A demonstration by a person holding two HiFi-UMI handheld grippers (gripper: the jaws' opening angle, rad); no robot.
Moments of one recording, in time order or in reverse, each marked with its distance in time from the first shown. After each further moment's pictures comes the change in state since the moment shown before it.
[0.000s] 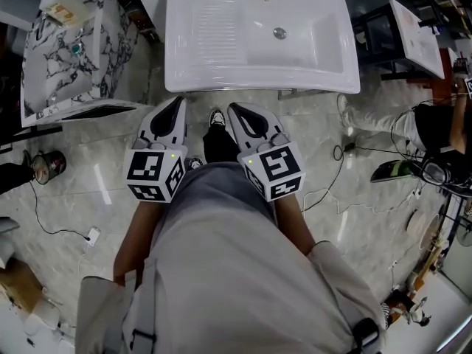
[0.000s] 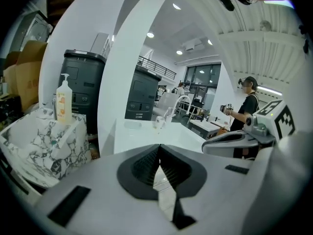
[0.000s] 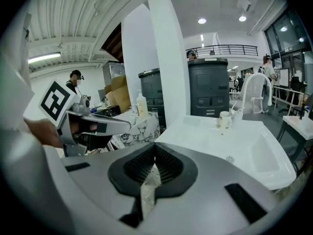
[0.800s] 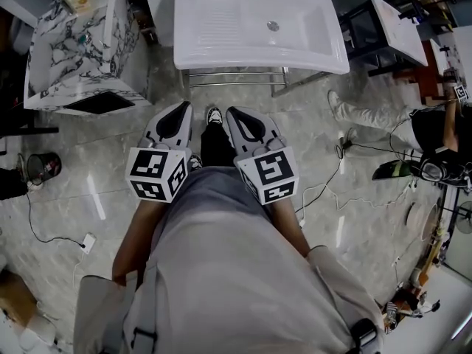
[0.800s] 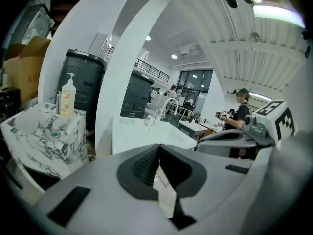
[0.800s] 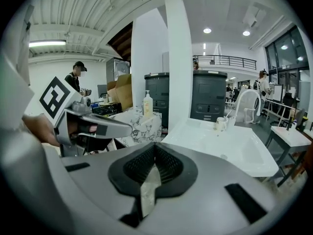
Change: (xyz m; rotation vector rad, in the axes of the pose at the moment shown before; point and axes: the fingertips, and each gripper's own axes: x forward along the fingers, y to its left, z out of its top) left arm -0.108 -0.028 -0.046 -0.017 -0.025 -0.105; right arm -0.062 0.106 -0.029 -0.080 -0.019 -0.091
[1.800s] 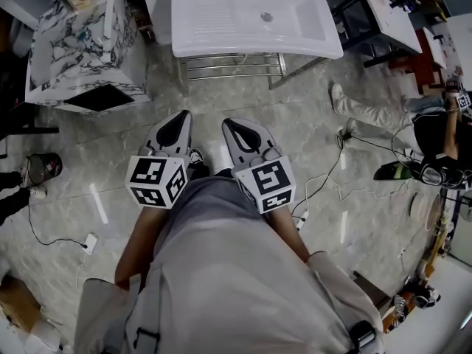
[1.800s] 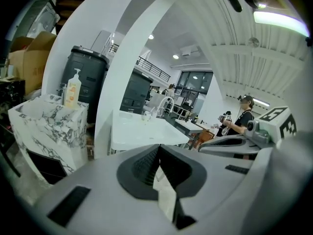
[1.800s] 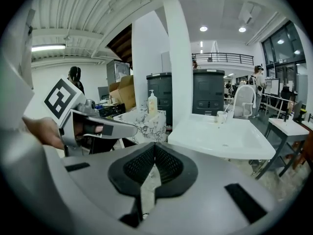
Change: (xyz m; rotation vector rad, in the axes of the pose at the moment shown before) left arm -0.059 -0.033 -0.037 -0.049 0.014 -0.025; right arm -0.056 0.058 -0.033 0.043 0.002 0.007
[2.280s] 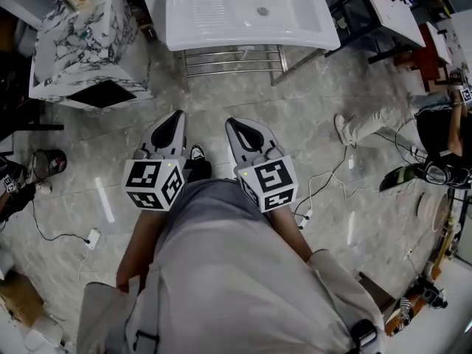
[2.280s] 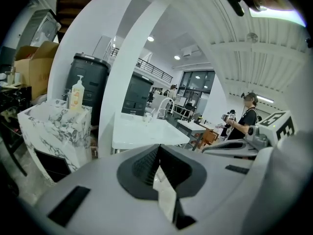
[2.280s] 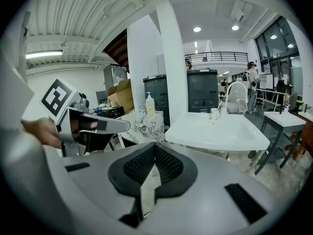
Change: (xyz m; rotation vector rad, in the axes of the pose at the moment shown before) left arm -0.021 -0.036 -0.006 0.022 -0.022 0.062; right arm -0.046 -0.012 -0.023 0.060 -0.028 -0.009
